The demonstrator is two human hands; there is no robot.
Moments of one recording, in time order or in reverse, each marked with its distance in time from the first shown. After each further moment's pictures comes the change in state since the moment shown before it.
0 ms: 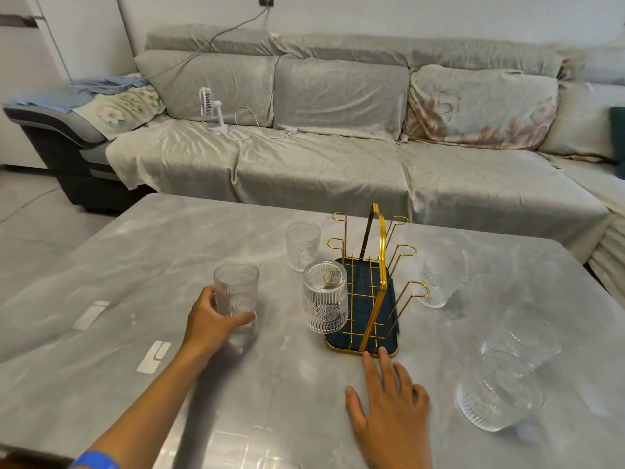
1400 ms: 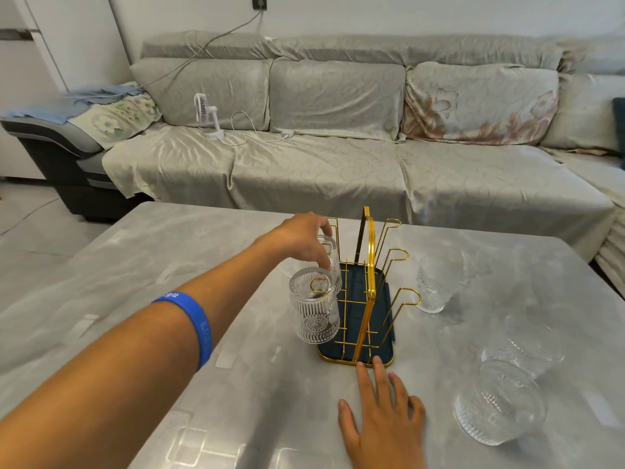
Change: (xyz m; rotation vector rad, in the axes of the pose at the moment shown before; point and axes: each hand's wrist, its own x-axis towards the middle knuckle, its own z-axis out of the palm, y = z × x) left_hand 0.047 0.208 0.098 0.755 -0.568 0.374; right_hand 0.008 -0.001 -0.001 -0.018 -0.086 0.010
